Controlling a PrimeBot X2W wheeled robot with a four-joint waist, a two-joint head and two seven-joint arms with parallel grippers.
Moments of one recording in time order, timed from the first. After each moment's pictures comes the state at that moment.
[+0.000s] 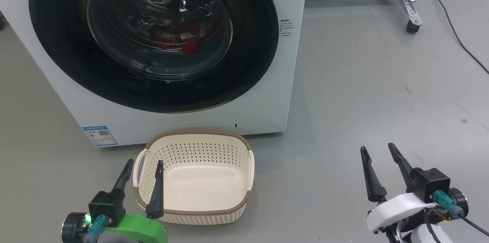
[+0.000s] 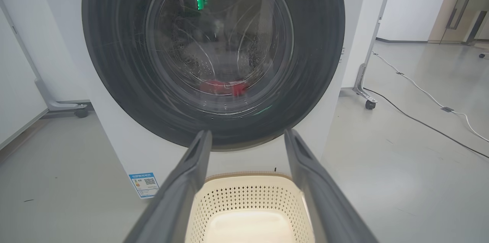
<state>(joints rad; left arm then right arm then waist) -0.04 0.06 -0.23 0.26 -0.32 0.01 -0.25 -0.01 -0.15 0.23 0.26 0.34 -0.03 -0.25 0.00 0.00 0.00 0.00</state>
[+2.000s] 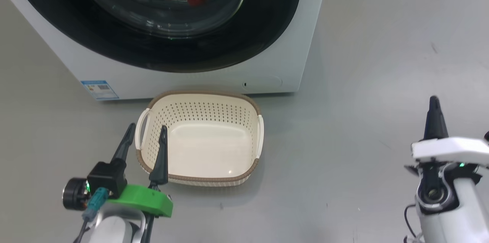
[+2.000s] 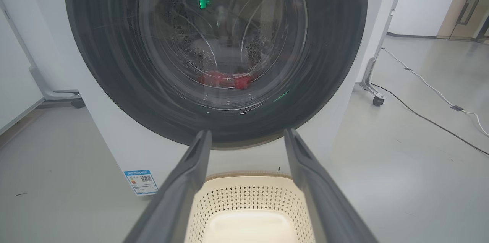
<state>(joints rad) -0.13 0.05 -0.24 0.23 -0.32 0.01 -0.25 -0.18 -0.05 -0.04 0.27 0.90 0.10 -0.18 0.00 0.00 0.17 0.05</state>
